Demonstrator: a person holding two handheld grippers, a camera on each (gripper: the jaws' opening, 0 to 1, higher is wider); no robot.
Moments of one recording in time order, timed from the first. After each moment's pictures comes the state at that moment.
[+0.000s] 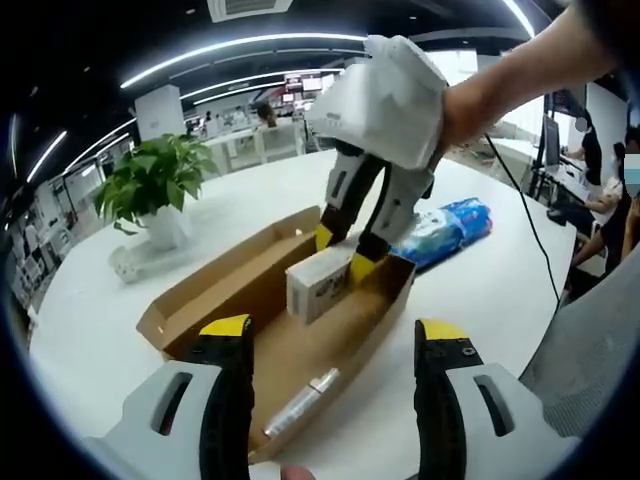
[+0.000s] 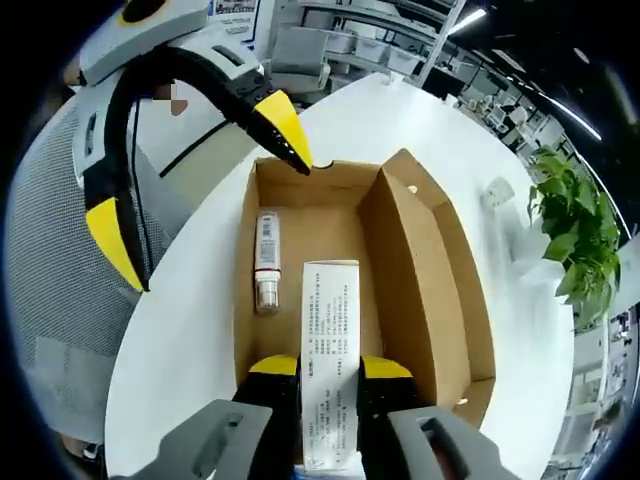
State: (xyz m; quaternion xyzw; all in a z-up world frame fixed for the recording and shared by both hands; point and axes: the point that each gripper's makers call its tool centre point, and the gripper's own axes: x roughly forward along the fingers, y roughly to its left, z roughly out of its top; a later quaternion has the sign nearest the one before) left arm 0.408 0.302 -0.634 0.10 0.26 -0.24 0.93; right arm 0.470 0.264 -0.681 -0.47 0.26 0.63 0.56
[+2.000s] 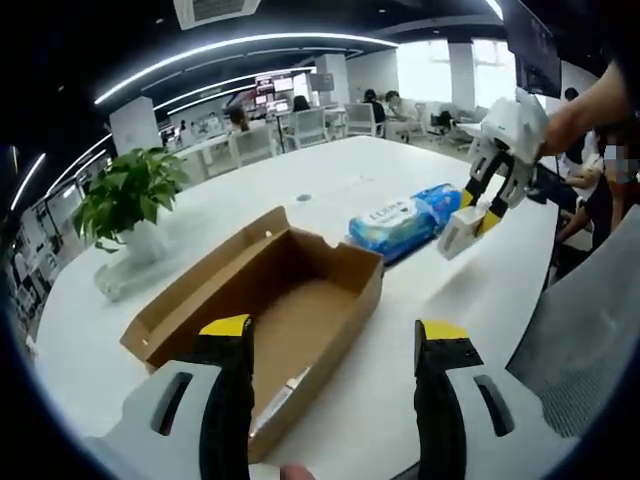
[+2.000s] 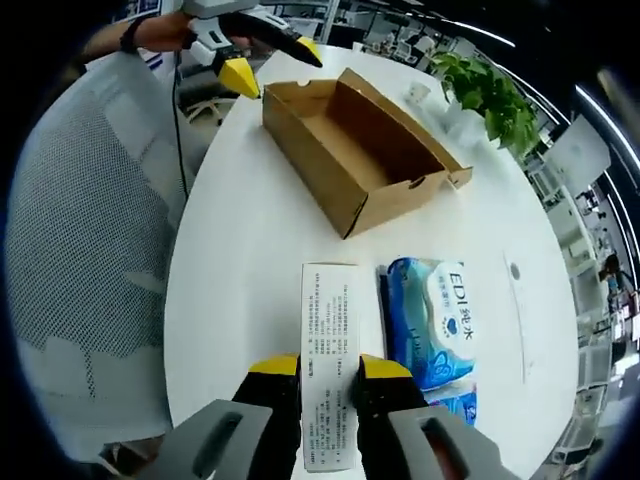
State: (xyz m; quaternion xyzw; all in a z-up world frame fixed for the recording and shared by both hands) left arm 0.389 0.276 -0.638 0.14 0.26 -0.29 0.91; right arm 0.381 0.032 -0.705 -0.41 0.37 0.48 0.68
